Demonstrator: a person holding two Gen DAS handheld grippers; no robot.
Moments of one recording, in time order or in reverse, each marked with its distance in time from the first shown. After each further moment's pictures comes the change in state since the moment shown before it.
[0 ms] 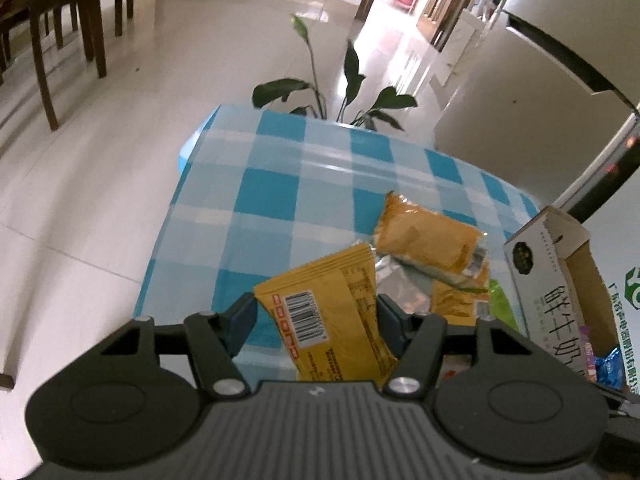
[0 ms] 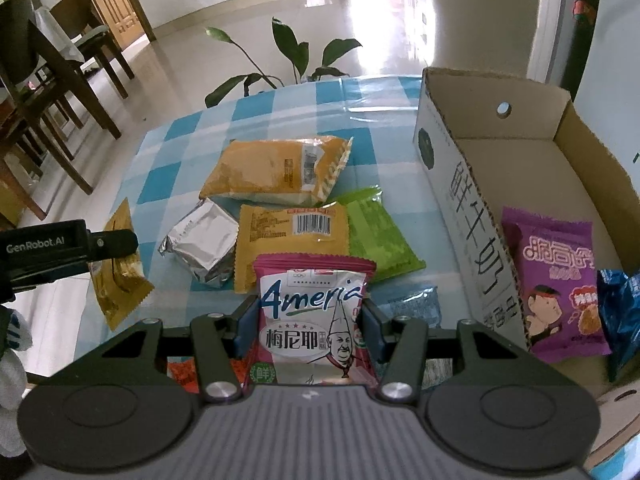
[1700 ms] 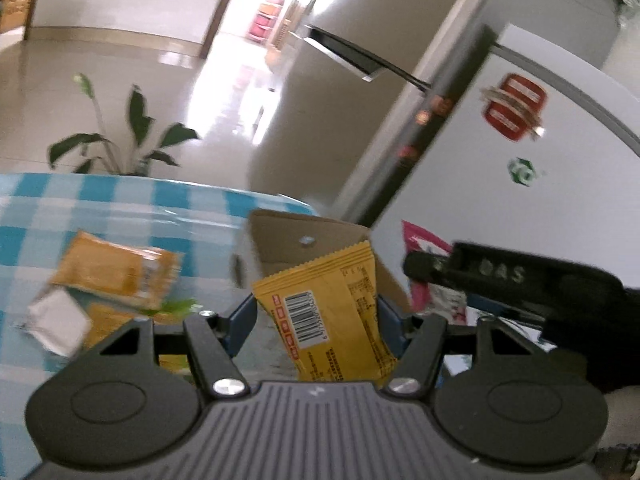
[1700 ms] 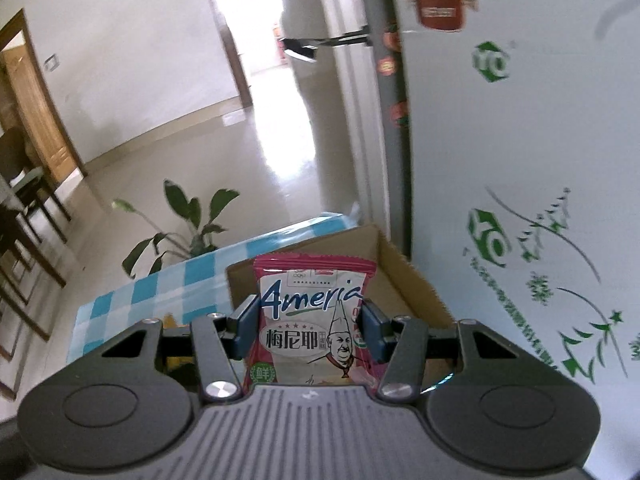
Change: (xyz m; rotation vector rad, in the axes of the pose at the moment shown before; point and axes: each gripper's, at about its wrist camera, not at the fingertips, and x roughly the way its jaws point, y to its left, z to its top) left arm -0.029 -0.203 -0.032 0.180 -0.110 -0.402; right arm -0.113 -0.135 0.046 0.230 -0.344 -0.156
